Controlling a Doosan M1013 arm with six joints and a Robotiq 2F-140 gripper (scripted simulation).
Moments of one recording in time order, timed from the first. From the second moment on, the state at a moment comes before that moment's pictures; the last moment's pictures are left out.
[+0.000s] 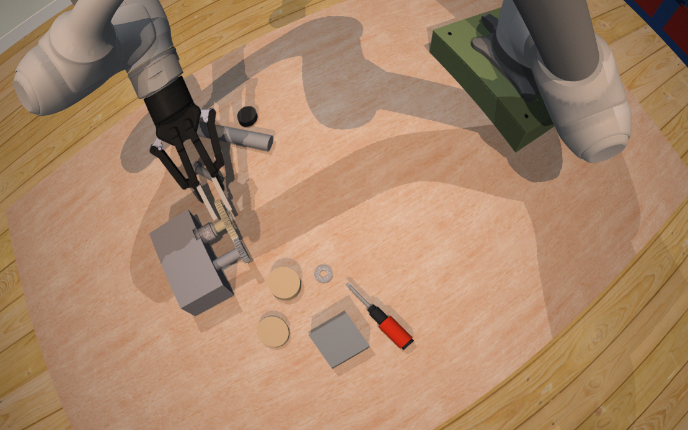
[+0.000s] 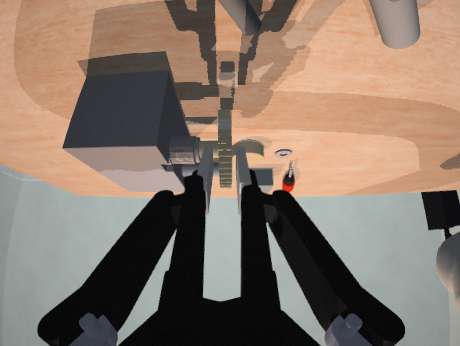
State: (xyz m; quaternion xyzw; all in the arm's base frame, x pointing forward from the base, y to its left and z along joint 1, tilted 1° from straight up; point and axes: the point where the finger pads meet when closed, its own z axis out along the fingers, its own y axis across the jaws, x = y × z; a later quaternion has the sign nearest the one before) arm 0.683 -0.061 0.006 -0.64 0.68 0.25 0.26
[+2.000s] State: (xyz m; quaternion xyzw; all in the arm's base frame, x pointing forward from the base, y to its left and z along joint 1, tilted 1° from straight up) arm 0.690 -0.061 0.006 -0.64 0.68 0.25 0.26
